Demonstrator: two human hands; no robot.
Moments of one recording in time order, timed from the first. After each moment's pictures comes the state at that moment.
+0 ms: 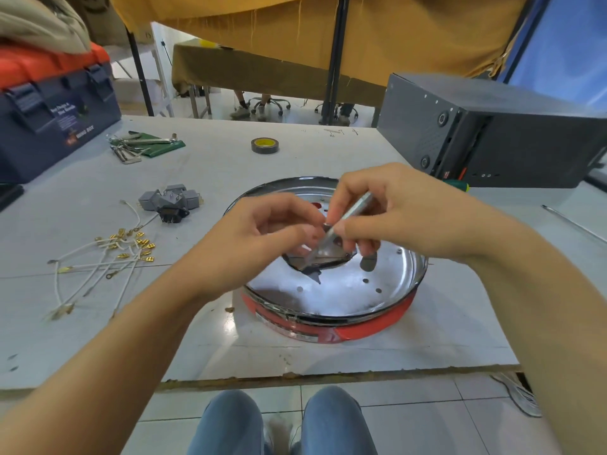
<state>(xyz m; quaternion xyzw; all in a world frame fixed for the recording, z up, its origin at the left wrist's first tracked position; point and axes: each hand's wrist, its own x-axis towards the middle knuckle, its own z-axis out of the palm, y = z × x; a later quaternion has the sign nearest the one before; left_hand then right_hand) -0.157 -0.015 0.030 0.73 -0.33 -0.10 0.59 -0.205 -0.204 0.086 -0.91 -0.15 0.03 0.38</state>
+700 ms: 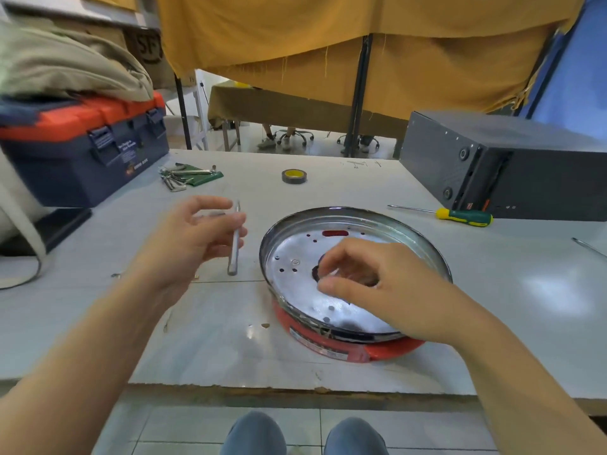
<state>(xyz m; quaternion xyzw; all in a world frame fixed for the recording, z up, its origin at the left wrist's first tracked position) -0.134 0.061 0.036 0.68 -0.07 0.02 0.73 -0.226 -0.170 0.048 -0.90 -0.15 -0.03 0.40</state>
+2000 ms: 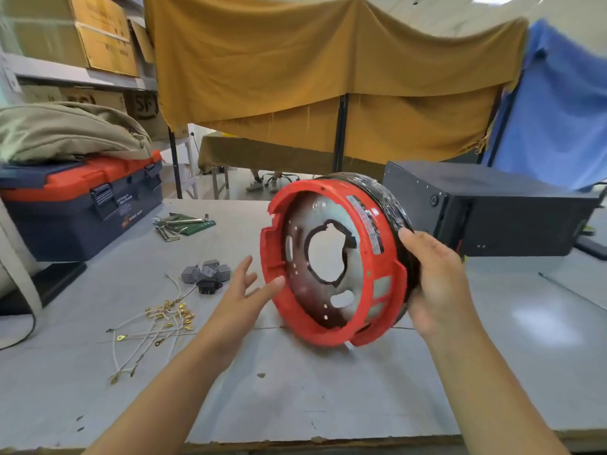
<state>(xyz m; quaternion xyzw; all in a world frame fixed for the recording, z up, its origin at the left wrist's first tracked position) -0.137 0.018 0.004 0.69 -0.10 -0.08 0.72 -0.203 -0.194 0.066 -0.53 0.02 -0.26 0.81</state>
